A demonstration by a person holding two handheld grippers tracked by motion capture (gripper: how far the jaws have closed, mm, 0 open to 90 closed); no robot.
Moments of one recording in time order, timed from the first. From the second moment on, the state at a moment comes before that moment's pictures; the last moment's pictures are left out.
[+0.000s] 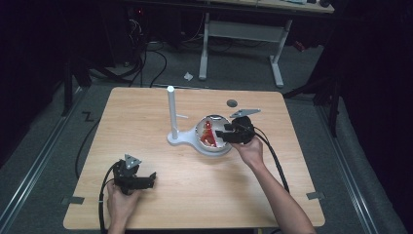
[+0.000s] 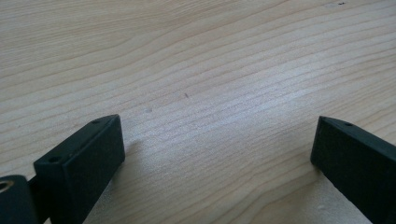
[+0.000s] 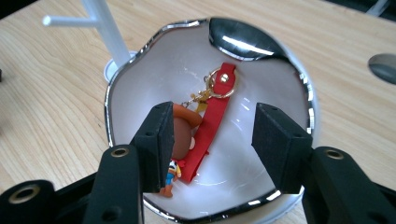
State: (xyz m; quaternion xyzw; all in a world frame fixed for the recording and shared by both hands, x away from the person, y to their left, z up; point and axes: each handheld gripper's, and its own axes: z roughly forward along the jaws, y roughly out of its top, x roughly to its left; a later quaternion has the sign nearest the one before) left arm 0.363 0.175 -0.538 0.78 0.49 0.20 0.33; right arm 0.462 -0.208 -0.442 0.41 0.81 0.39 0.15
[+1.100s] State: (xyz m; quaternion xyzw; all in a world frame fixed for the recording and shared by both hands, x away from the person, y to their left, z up) left arm 0.363 0.175 -0.538 0.78 0.49 0.20 0.33; right arm 0.422 -0.273 -0.422 0.45 0.76 0.44 0.17
